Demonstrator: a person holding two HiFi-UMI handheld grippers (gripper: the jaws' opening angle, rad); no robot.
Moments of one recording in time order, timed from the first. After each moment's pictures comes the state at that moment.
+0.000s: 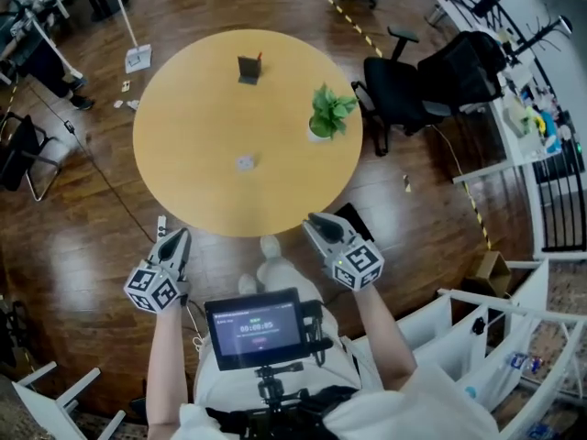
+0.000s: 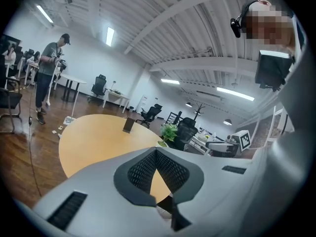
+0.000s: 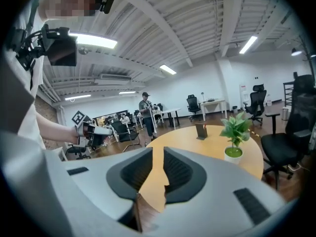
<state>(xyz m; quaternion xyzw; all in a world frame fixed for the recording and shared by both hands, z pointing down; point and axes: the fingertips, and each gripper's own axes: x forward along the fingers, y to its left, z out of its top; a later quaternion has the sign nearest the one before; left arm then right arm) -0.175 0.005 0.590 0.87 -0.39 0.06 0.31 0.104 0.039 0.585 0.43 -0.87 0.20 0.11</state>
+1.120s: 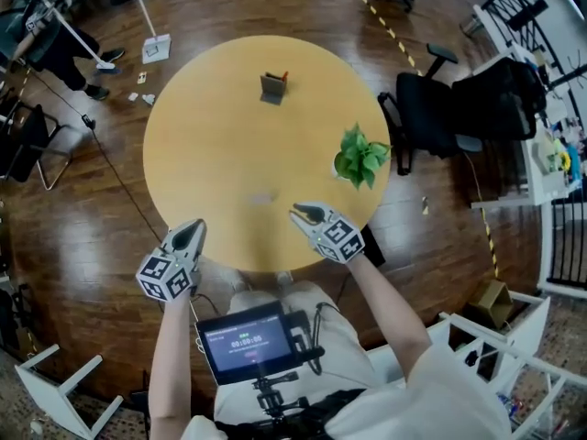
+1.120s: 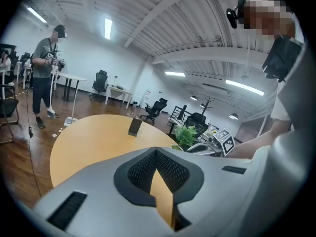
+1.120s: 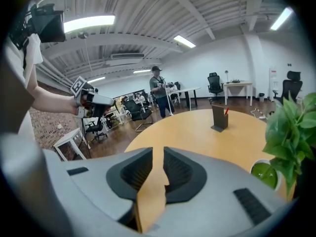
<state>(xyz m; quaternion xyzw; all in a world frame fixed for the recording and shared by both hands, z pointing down) -0.144 -0.160 0.617 0.86 -0.40 0.11 0.31 0.072 -0.161 0.702 0.30 -0.90 0.22 0.23</state>
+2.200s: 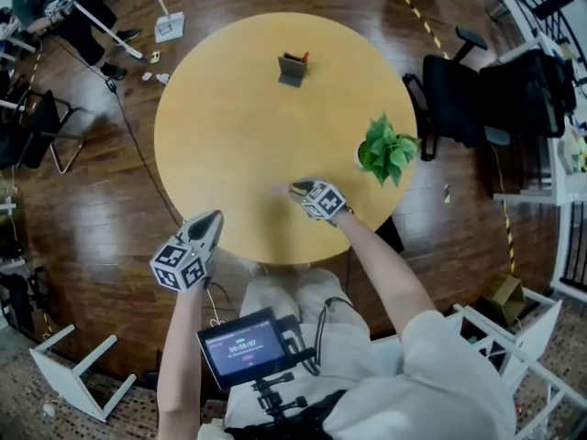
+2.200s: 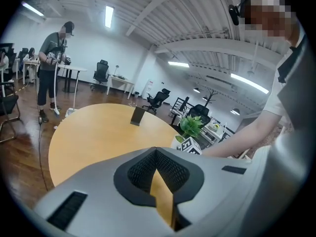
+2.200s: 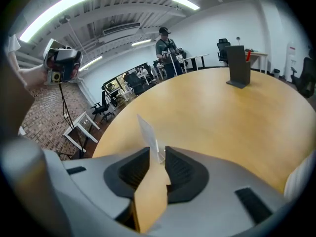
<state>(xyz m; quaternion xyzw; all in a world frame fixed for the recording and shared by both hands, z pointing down) -0.135 -0.173 0.659 0.84 -0.39 0.16 0.34 0.033 -0.209 0.897 0.21 -0.86 0.28 0.36</state>
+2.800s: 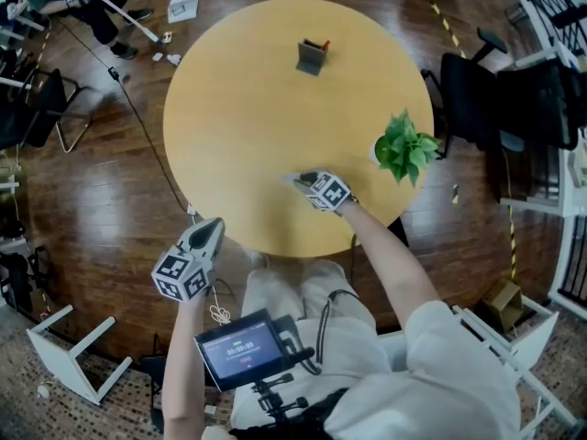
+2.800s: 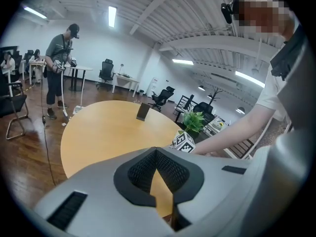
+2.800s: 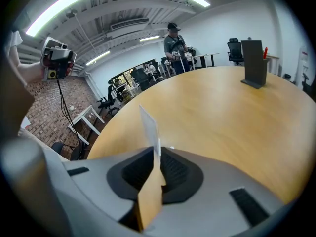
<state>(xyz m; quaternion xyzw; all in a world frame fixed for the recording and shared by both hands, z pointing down) -0.164 -0.133 0.664 0.82 -0.41 0.18 0.35 0.003 -0.209 0.921 0.17 -0.88 0.26 0.37</state>
